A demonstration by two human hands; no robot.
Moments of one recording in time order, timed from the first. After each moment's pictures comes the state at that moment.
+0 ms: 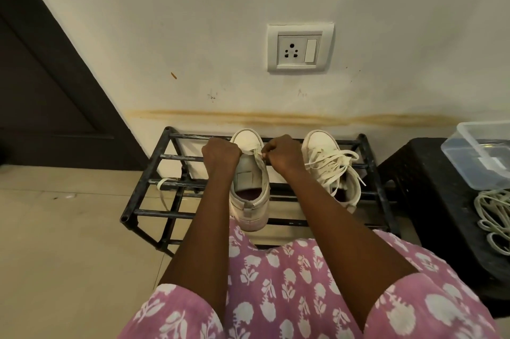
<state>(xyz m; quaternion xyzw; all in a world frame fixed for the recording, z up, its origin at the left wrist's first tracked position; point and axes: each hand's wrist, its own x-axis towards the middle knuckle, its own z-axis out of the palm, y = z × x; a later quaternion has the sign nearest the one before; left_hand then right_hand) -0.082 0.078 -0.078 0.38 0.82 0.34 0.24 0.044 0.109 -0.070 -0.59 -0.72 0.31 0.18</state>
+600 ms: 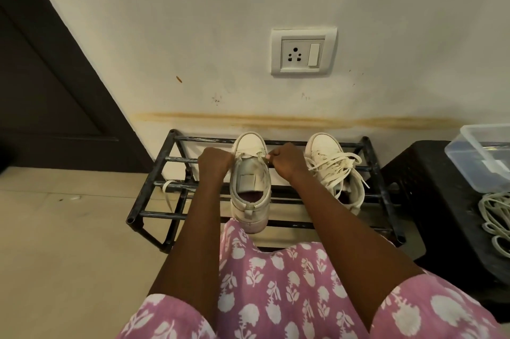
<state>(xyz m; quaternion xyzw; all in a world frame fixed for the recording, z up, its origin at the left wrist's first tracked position) -0.104 0.070 -0.082 0.30 0.81 0.36 0.36 0.047 0.112 -0.081 -0.60 -0.72 0.33 0.13</state>
